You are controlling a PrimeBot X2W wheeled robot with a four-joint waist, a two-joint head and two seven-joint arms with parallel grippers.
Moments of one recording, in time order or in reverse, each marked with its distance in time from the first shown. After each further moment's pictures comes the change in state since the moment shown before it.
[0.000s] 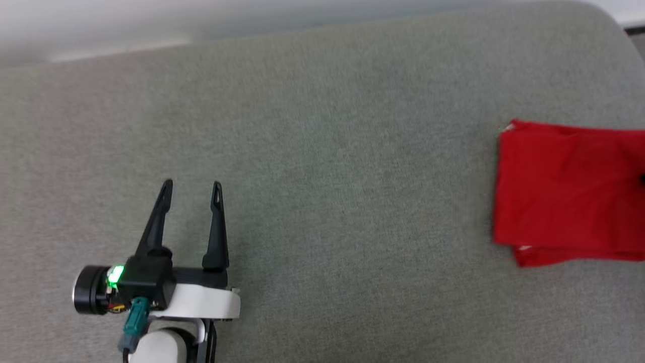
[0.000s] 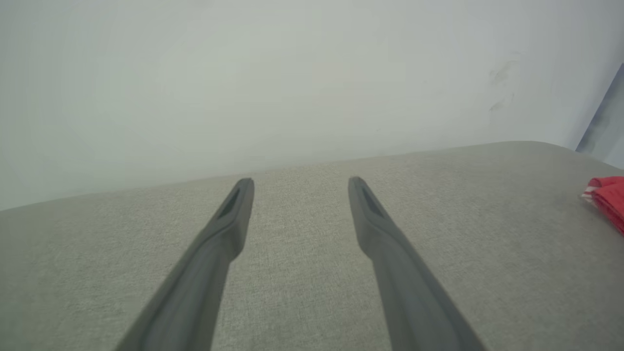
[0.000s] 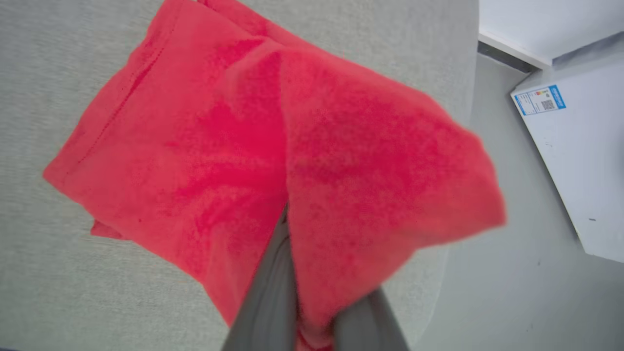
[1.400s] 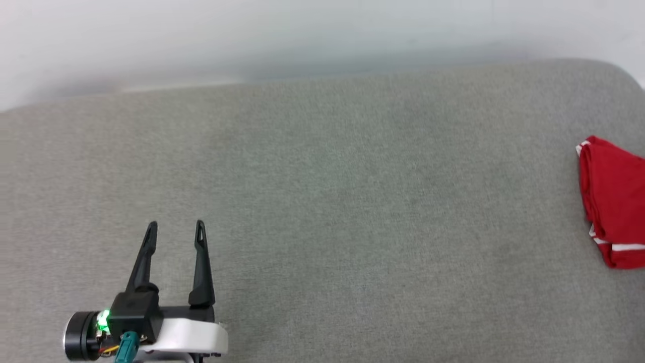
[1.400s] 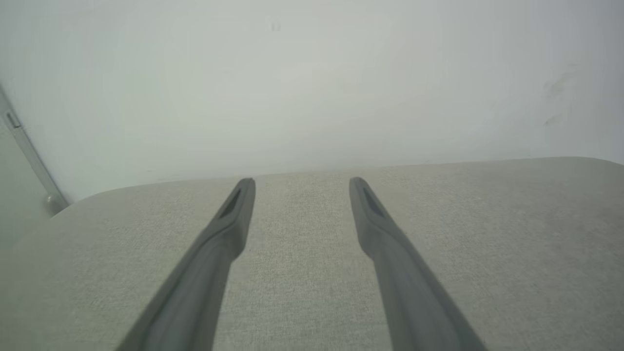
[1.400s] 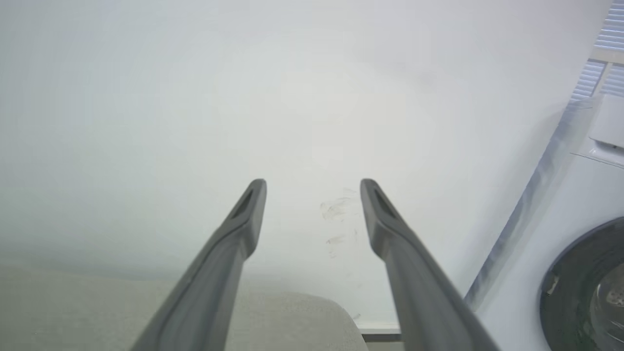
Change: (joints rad) left arm 0.108 -0.007 0.040 -0.009 -0.013 0.025 0.000; right arm -0.084 0.396 -0.578 0.227 -0.539 0.000 -0.801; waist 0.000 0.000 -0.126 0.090
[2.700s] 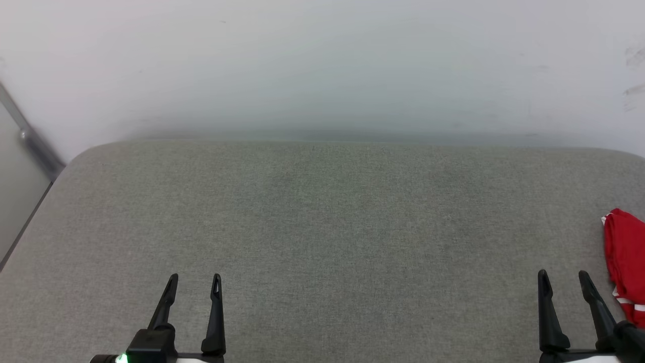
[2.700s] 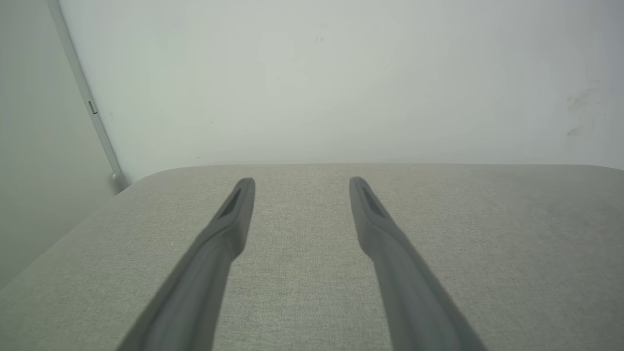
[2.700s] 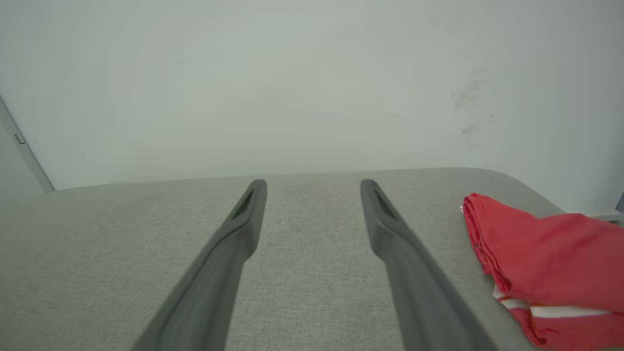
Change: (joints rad) left arm 0.119 -0.005 -0.012 0.074 -0.012 -0.046 0.000; right arm 0.819 0.493 -0.067 -0.412 -0.095 0.000 -0.072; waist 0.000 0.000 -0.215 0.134
